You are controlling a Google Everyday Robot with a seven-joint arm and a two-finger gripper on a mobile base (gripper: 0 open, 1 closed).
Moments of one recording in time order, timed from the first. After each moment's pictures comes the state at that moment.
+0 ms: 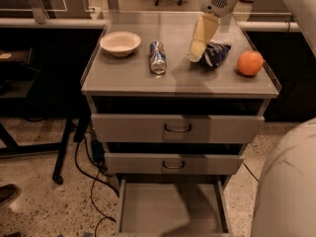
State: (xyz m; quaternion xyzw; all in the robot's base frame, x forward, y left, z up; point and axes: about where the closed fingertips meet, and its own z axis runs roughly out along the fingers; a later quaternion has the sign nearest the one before) arm 0.664 -0.116 0.970 -0.61 0.77 -0.02 0.20
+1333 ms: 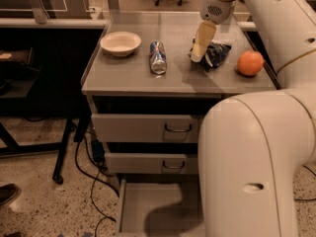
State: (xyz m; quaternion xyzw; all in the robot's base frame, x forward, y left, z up) arm 0.730 -0.148 0.922 -0.56 0.81 -0.03 0.16
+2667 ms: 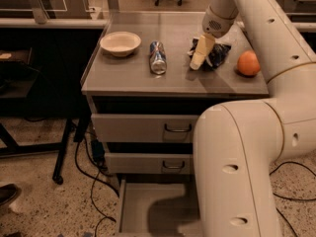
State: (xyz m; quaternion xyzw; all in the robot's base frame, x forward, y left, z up) arm 0.759 -0.162 0.869 -0.52 0.84 0.01 0.16
